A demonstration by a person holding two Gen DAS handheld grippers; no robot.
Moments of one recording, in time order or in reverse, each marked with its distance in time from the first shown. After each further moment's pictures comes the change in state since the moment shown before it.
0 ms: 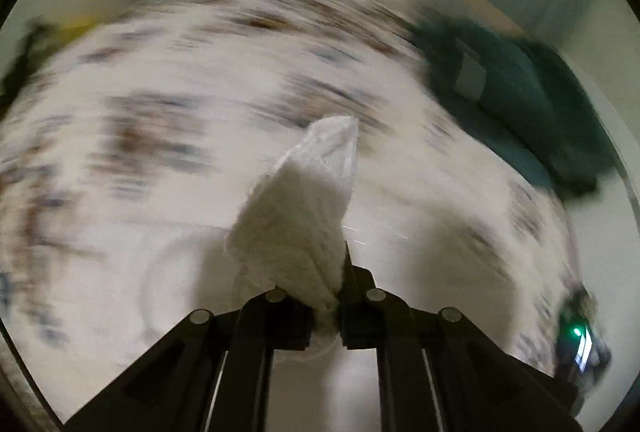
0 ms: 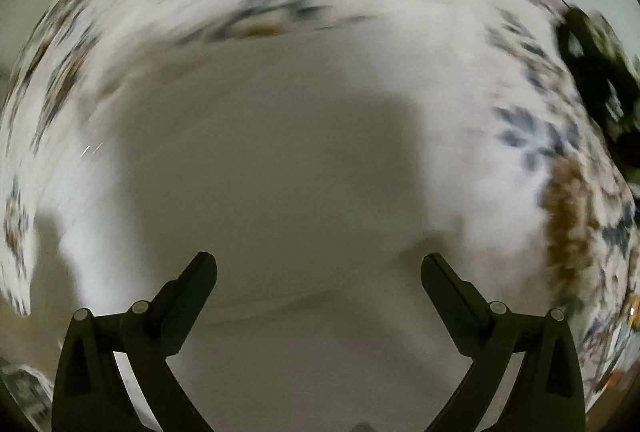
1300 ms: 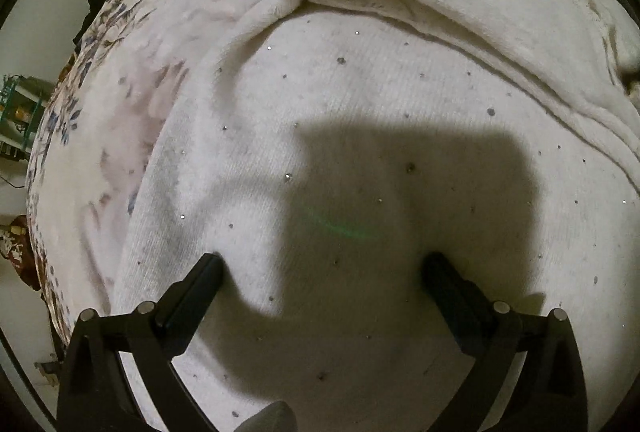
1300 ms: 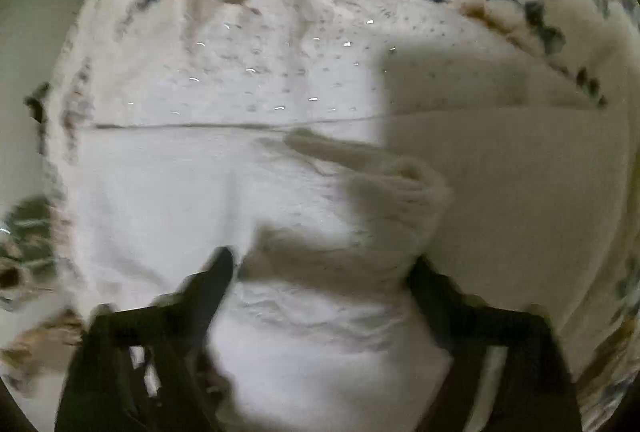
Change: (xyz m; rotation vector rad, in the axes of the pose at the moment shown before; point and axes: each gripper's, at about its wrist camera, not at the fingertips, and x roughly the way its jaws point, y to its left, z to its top) left arm 0.072 0.060 -0.199 -0.051 0.290 0.528; right arm 0.048 0.132 0.029 -0.473 0.219 0.201
